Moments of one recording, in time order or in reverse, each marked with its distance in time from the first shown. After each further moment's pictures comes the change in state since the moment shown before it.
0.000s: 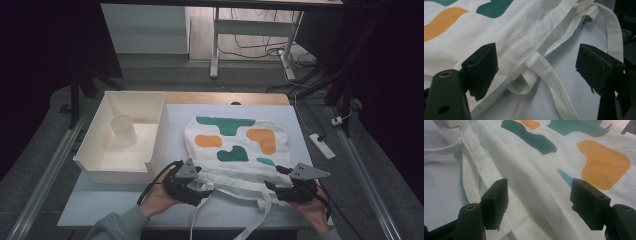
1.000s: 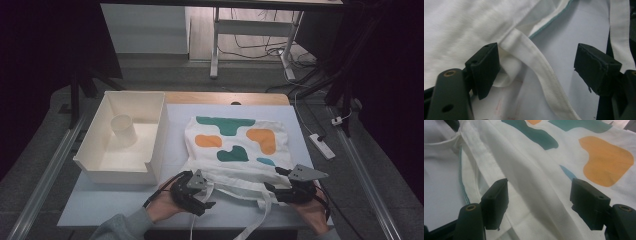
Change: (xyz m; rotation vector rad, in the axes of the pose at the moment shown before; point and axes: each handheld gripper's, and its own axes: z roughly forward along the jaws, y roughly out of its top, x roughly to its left) left arm -0.015 -0.012 0.028 0.129 -0.046 0.061; right arm 0.002 -0.004 0.002 0.019 -0.001 -0.008
